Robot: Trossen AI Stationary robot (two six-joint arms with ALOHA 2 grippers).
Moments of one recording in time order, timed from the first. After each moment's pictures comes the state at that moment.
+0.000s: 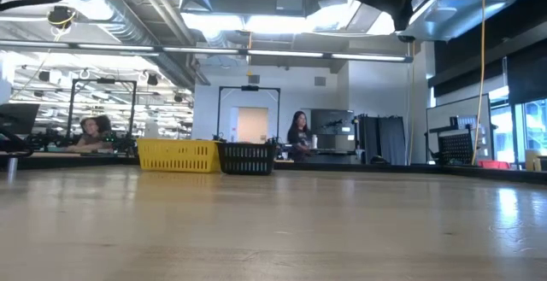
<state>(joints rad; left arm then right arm) -1.00 1.03 0.52 -0.56 -0.04 -1.47 0.11 0.95 0.56 0.38 0.24 0.31</state>
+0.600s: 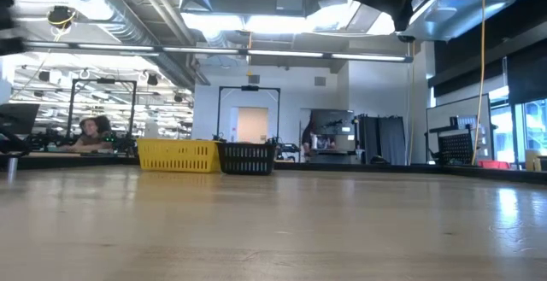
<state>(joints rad) -0.80 0.79 0.52 -0.37 -0.21 -1.17 0.11 0.95 0.56 0.37 0.24 0.31</state>
